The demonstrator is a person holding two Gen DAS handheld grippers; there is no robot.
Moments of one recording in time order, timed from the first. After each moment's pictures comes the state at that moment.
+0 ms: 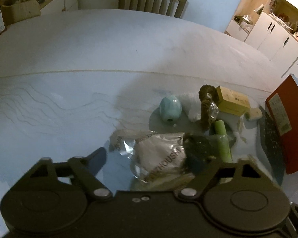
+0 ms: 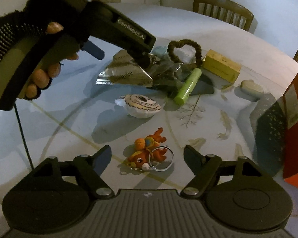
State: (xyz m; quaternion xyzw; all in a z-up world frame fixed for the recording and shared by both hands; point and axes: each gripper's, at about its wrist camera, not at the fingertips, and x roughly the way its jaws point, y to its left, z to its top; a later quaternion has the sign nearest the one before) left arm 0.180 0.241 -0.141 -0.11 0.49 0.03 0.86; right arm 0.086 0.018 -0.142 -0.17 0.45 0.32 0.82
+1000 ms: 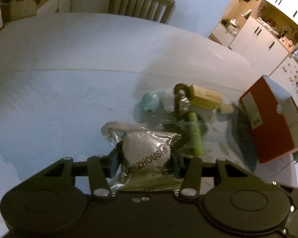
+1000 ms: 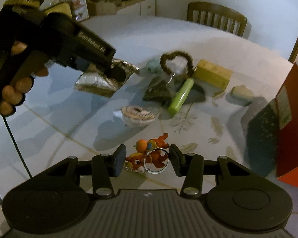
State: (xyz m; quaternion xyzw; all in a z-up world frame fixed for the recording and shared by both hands) left arm 0.141 0.234 -0.101 -0.14 0.48 -0.01 0.86; right arm 0.082 -0.005 -0.112 -0.13 0.42 0.31 0.84
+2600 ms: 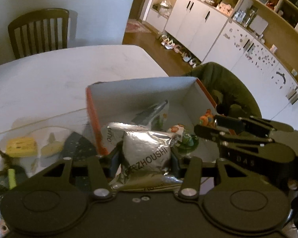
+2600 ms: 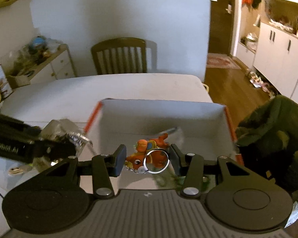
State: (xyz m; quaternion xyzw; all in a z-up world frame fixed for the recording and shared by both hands) left arm 0.237 -0.085 -0.032 -0.06 0.48 -0.16 0.86; right arm 0.221 -0.309 -0.023 -0.02 0.38 0.15 0.91
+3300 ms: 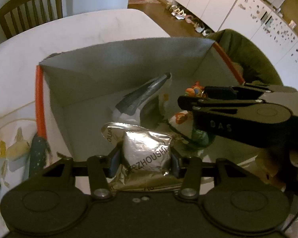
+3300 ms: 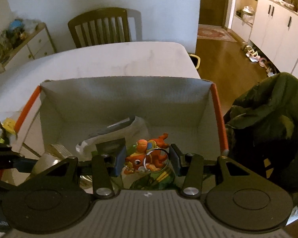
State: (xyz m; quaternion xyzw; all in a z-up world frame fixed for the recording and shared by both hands) left arm 0.293 -0.152 -0.106 -0.01 0.55 -0.13 0.82; right arm 0.311 -0.334 -0.092 -0.04 0.46 0.14 0.88
